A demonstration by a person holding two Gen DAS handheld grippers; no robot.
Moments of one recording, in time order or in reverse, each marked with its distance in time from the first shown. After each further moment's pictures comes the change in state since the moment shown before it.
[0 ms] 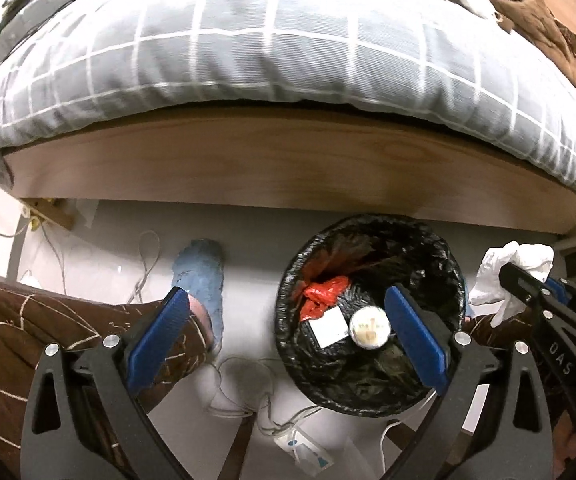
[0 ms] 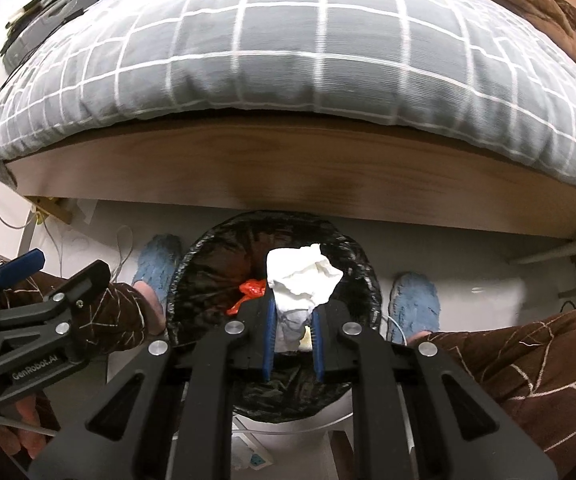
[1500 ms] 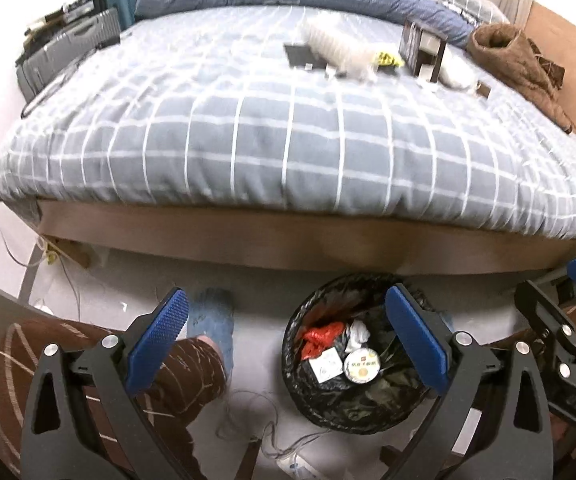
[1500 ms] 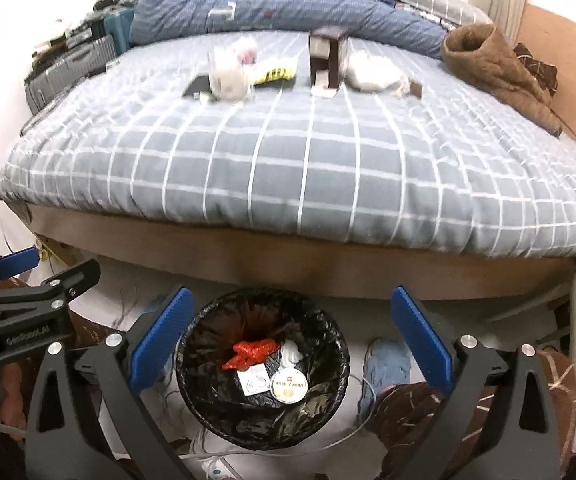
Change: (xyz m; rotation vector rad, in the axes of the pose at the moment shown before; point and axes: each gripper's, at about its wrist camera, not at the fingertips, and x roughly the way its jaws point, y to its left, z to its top) left arm -0.096 0.002 0.027 0.000 -0.187 -0.003; right arm -0.117 -0.007 0.011 -0.025 -0.291 -0.044
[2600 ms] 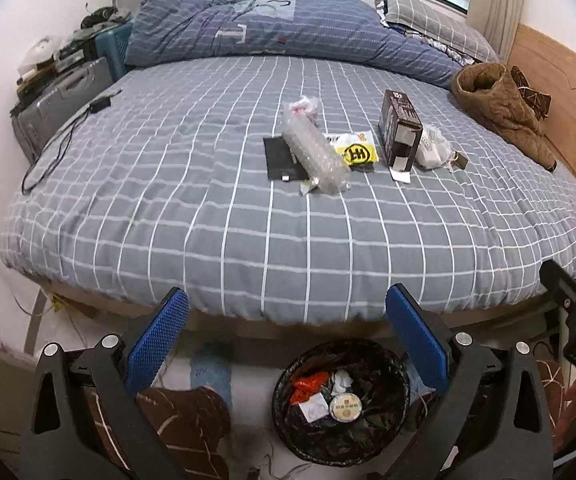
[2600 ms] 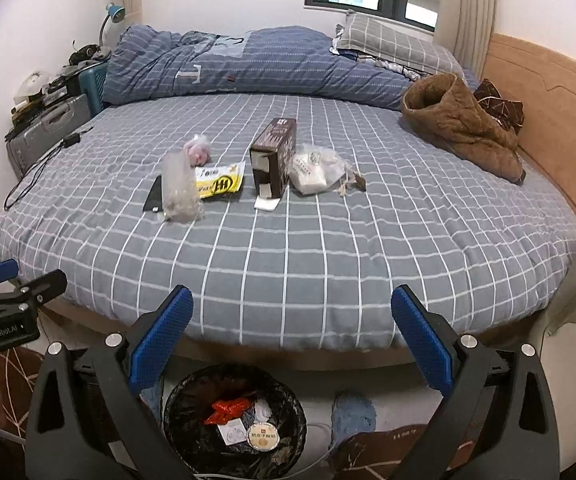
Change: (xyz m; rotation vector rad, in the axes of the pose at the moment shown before) left arm -0.056 -0.023 0.106 0.033 -0.103 -0.017; right arm -0.050 -0.053 0.102 0.046 -0.144 -0.083
